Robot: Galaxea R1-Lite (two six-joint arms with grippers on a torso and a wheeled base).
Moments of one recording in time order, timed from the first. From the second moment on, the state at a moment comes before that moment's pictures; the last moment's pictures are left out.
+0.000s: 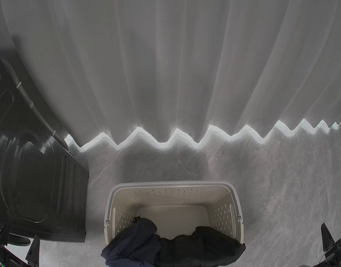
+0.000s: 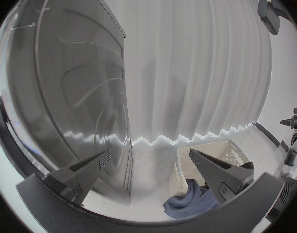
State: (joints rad) left arm 0.00 0.02 -0.02 0.00 0.00 -0.02; right arm -0.01 0.02 -0.02 0.00 0.02 0.00
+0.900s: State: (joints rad) left arm 0.00 0.02 -0.02 0.00 0.00 -0.02; right arm -0.01 0.02 -0.02 0.00 0.02 0.00
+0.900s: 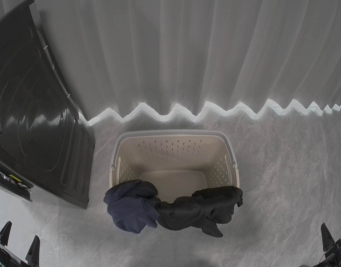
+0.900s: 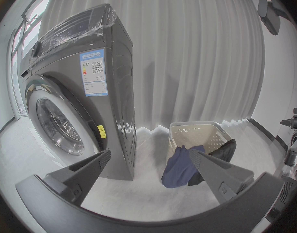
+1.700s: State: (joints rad) left arm 0.00 0.02 -0.02 0.00 0.00 -0.02; right arm -0.01 0.02 -0.02 0.00 0.01 0.00
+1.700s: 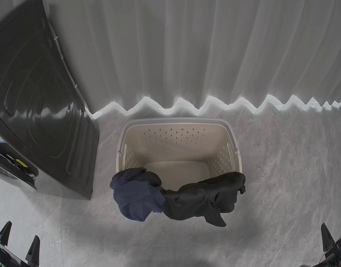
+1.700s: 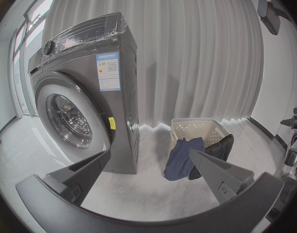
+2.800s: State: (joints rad) left arm 0.00 0.02 -0.02 0.00 0.00 -0.02; right arm -0.01 0.02 -0.02 0.00 0.02 0.00
